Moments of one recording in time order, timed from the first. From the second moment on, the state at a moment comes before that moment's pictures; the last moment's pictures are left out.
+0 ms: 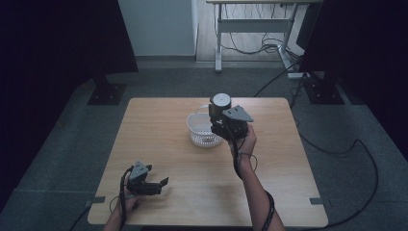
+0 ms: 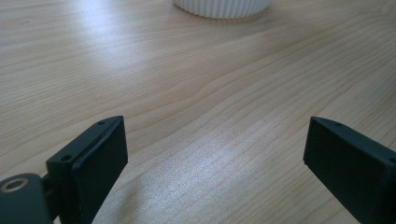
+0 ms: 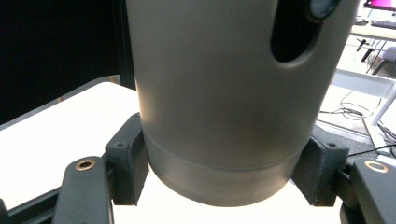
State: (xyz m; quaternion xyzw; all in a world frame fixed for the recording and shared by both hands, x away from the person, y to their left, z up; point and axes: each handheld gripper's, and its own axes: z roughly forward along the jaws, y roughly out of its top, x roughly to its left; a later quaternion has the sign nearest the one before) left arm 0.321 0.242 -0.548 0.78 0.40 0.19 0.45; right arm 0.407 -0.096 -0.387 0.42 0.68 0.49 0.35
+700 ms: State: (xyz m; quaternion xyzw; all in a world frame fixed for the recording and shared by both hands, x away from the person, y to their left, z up) left arm 0.322 0.242 -0.548 0.78 0.40 0.19 0.45; right arm 0.437 -0.078 -0.385 0.41 0.68 0.50 0.35
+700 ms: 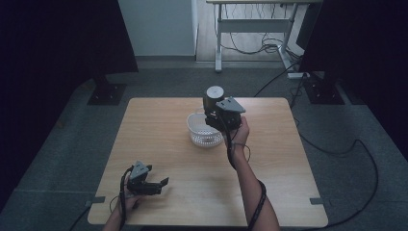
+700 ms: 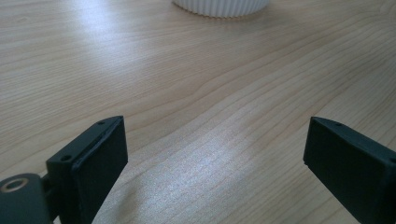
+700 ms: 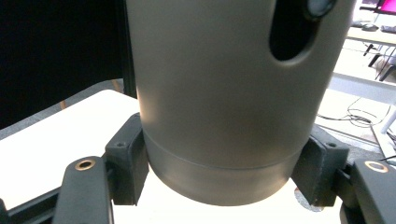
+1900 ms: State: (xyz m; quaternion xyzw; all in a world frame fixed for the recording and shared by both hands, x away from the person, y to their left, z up) left arm 0.322 0.243 -0.548 0.78 0.40 0.19 0.45; right arm 0.467 -0.062 -0.412 0.40 0.69 0.50 0.34
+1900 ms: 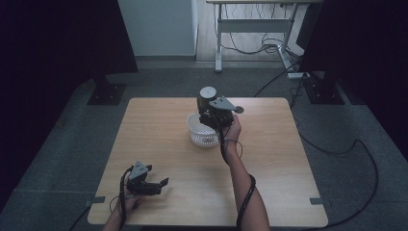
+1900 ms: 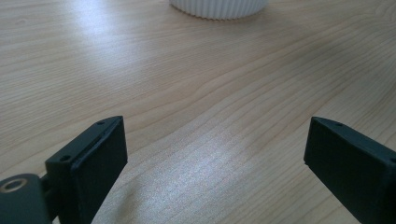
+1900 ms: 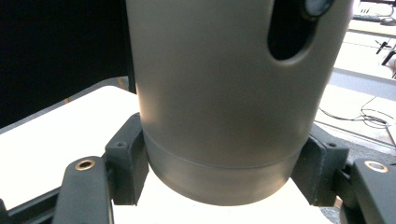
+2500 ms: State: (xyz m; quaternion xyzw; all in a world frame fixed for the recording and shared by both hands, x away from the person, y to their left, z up) left arm 0.322 0.244 -0.548 0.78 0.40 0.18 0.45; right arm 0.468 -0.061 -0.430 0.41 0.69 0.50 0.33
